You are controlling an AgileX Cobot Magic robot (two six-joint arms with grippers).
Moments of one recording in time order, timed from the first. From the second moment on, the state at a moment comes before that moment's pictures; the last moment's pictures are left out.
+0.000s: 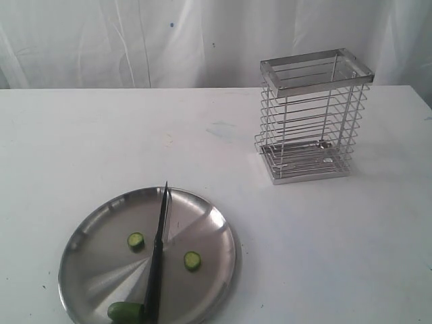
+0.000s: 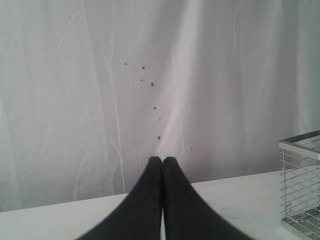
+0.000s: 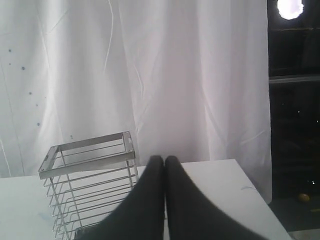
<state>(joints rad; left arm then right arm) -0.05 0.01 -0.18 -1.79 0.11 1.77 0.05 0.17 -0.39 -0.35 0.23 0.37</state>
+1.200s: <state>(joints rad) -0.05 0.01 -0.18 -1.79 0.11 1.77 -0.13 0.01 -0.01 -0.06 0.29 0.04</state>
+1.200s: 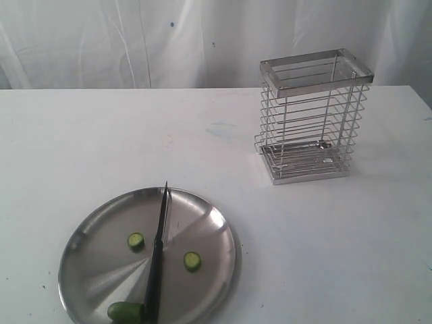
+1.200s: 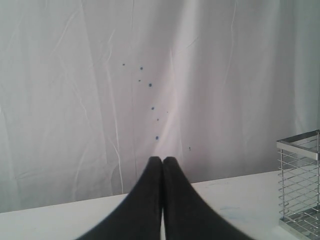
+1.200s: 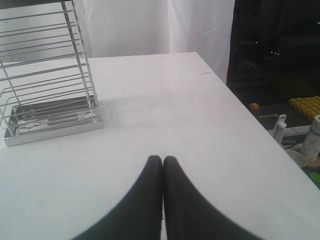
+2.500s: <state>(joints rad) -0.05 0.10 -0.15 -0.46 -0.51 1.52 -0.13 0.01 -0.01 -0.05 0.30 0.04</state>
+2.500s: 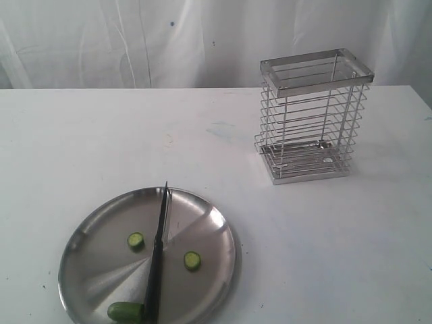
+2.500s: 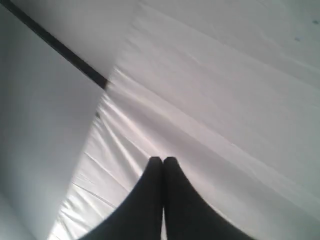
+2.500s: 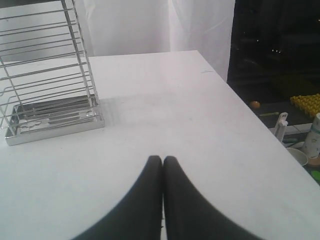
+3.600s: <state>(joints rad) 0.07 0.01 0.02 0.01 0.39 -0.02 -0.13 0.01 -0.01 -0.05 0.30 0.04</state>
